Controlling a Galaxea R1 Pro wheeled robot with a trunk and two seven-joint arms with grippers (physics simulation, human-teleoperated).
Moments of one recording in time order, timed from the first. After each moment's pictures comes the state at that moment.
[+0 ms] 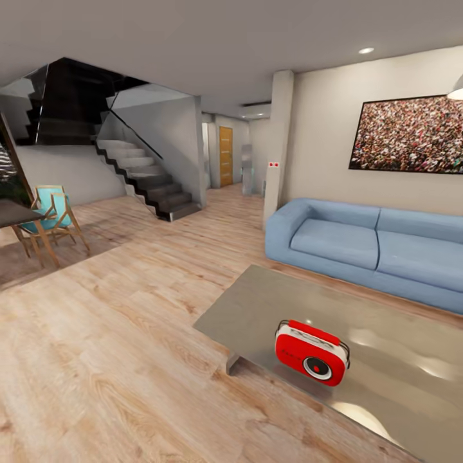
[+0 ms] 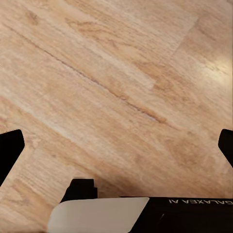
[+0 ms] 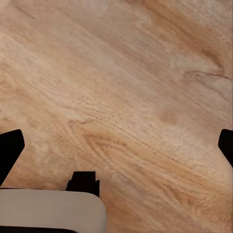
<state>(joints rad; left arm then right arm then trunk) -0.02 -0.10 0.00 -0.65 -0.01 0.18 0.09 -0.06 -0.13 0.00 -0.43 0.00 0.00 0.06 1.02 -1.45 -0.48</state>
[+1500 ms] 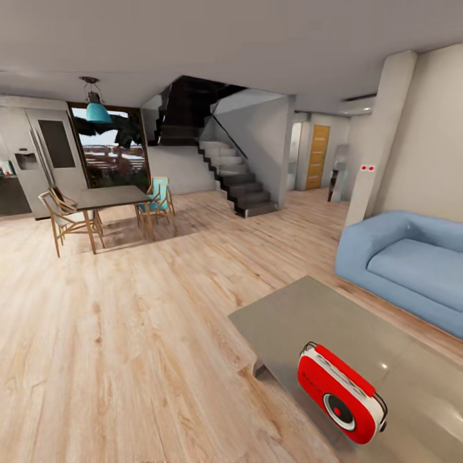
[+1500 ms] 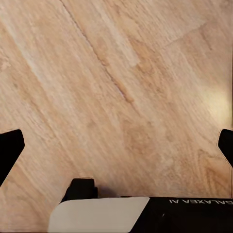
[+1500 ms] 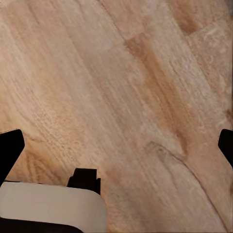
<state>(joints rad) -0.02 -0.10 0.00 -0.65 -0.01 0.18 0.09 -0.06 -0.13 0.06 -0.43 -0.01 0.00 0.06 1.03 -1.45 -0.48</state>
